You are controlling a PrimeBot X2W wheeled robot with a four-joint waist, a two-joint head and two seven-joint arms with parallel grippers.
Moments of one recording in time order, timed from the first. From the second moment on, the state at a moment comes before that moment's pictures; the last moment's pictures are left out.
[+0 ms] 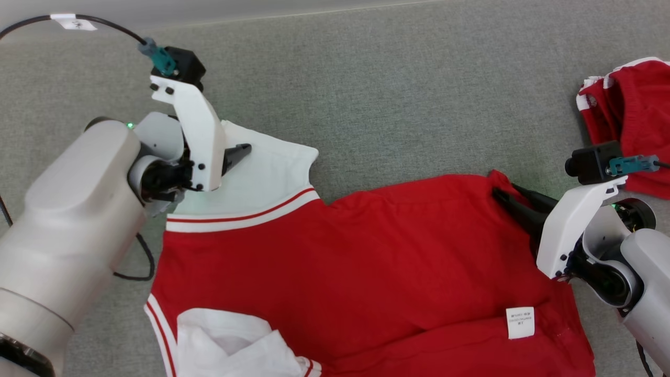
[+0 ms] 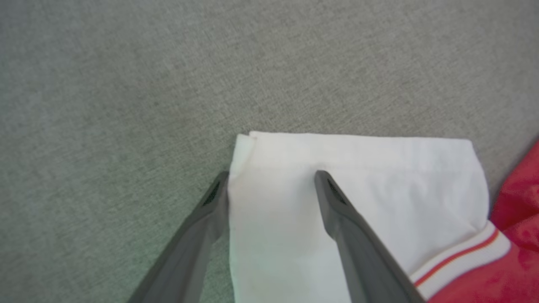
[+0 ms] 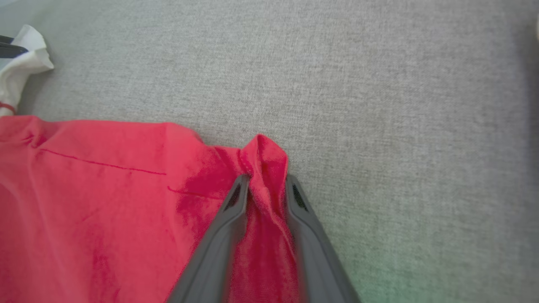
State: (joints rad) left arm -1.18 0.43 -0.93 0.77 -0.97 -0.13 0.64; right arm -0.77 -0.47 0.77 0.45 1.05 0.13 0.32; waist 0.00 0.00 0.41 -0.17
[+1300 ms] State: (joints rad) left arm -1.04 0.58 -1.19 0.56 -1.24 -0.13 0.59; right arm -0.57 -0.53 0.86 0.62 1.26 0.13 -0.10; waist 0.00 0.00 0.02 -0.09
